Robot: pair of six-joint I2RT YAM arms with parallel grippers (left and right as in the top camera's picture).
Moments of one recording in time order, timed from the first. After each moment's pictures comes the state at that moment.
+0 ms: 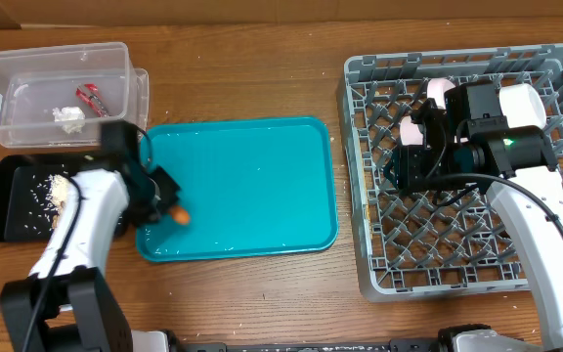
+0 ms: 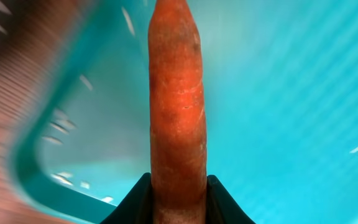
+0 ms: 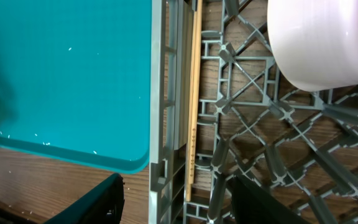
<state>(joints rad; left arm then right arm) 0.15 1.58 1.05 -0.91 0.15 -0.61 0.13 1.42 1.30 -1.14 -0.30 0.12</state>
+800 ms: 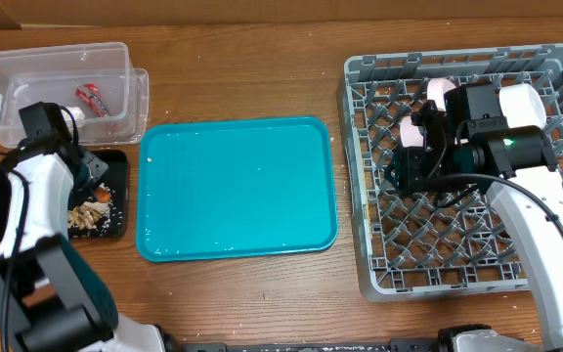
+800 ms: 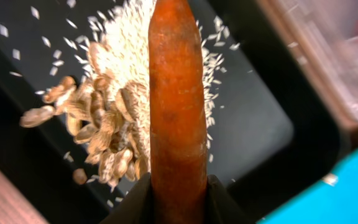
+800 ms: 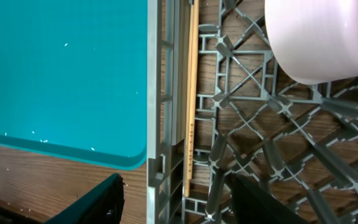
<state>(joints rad) 0.41 1.74 1.21 -0.77 -0.17 -0.54 0.13 1.42 1.30 -1.15 -0.29 0.12</state>
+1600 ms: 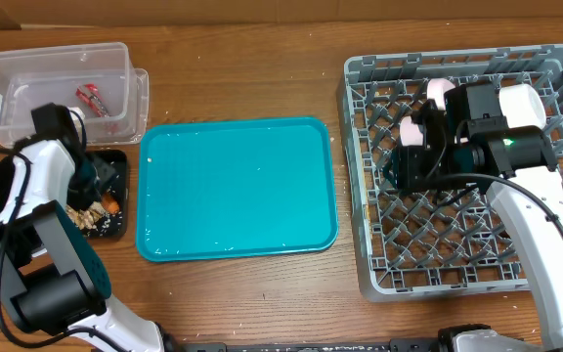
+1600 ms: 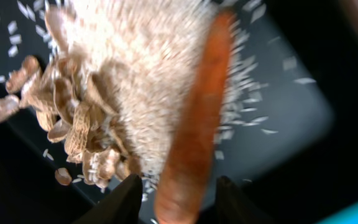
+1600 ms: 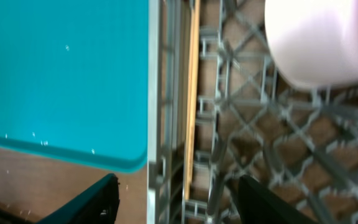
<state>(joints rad) 0.41 1.87 1.30 -0.86 -0.13 -0.51 0.13 1.42 1.30 -1.12 -0.29 0.12</state>
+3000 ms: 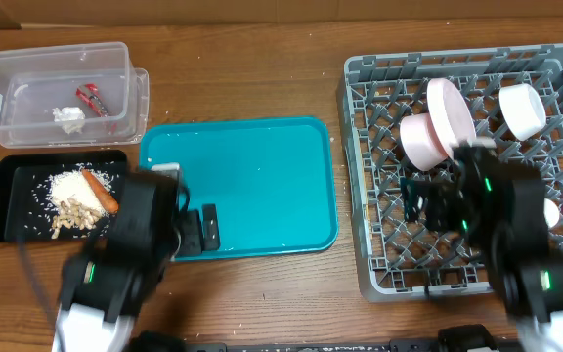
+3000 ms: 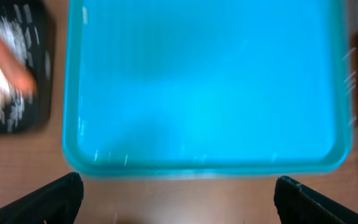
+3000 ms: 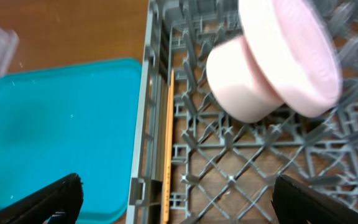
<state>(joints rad) -0.28 0.86 0.96 -1.06 -0.10 -0.35 0.13 0.78 0.88 -0.82 -0.12 0.20</state>
